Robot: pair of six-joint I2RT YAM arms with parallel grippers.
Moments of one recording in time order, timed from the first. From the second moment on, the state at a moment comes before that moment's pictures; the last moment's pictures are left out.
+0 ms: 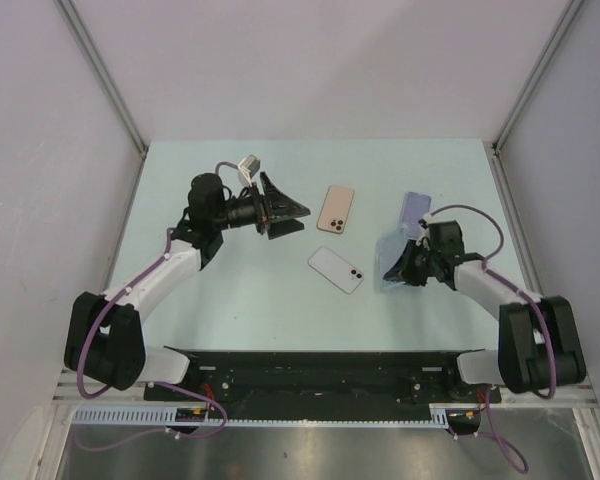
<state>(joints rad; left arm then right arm) -0.35 1.36 0.90 0.30 0.92 -1.18 0.19 1.40 0.65 -0.22 -0.42 0.55</state>
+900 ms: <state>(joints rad) -0.35 1.27 0.84 0.32 0.92 -1.20 -0.50 1.42 0.78 -0.18 -0.46 0.72</state>
